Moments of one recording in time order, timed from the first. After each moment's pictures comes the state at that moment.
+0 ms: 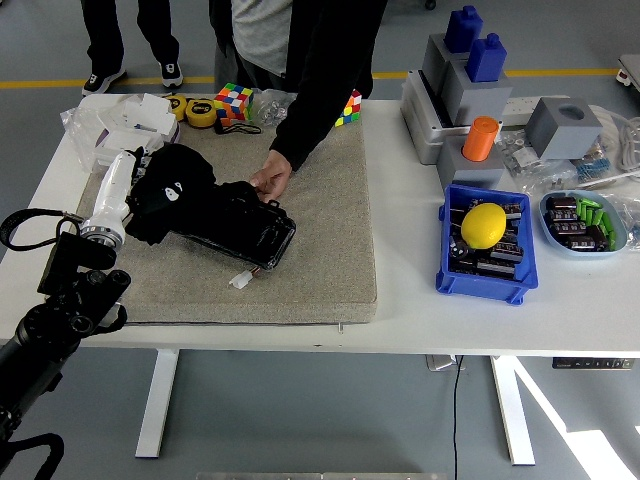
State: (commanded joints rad) left arm -0.57 0.12 -1.16 -0.61 1.54 0.39 -0.22; right arm -0.04 -0.12 1.63 0.24 -1.41 0.01 0.12
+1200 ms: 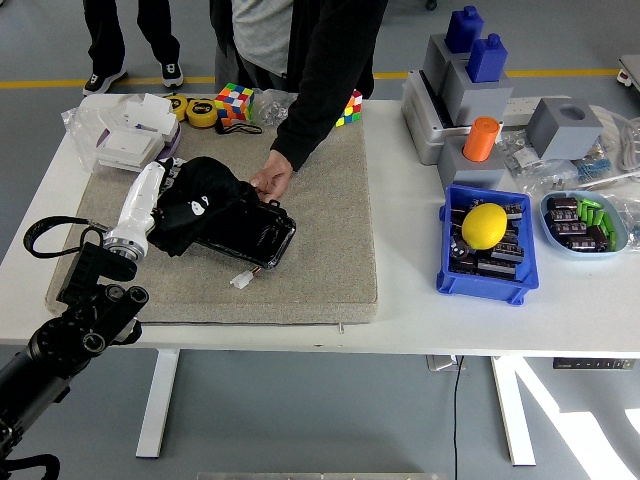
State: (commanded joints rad) left arm -0.52 0.13 -0.98 -0.75 1.49 0.40 -0.21; right arm -0.05 -0.12 1.63 0.25 -1.41 0.01 0.12
